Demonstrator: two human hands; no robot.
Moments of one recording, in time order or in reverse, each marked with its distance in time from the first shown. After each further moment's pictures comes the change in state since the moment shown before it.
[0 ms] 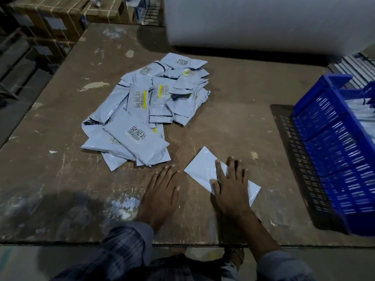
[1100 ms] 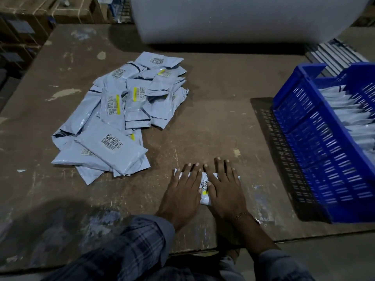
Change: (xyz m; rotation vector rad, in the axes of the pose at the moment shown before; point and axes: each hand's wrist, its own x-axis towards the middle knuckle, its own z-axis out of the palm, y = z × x) left_hand 0.064 0.095 0.032 0.181 -0.236 0.189; right_hand -0.006 0.043 0.006 0.104 0.094 -0.052
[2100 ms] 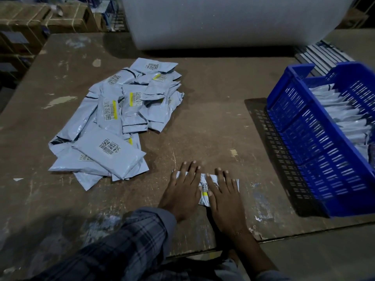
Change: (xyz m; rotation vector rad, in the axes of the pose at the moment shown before) left_hand 0.009 -0.007 0.000 -0.017 -0.010 0.002; right_hand -0.037 -0.014 0.007 0.062 0.032 0.091
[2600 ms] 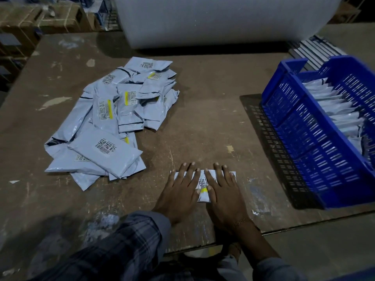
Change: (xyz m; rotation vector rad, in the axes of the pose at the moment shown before) left_hand -0.012 -0.002 0.002 0.031 -0.023 0.078; right_hand 0.007 0.013 -0.002 -0.027 -0.064 -0.012
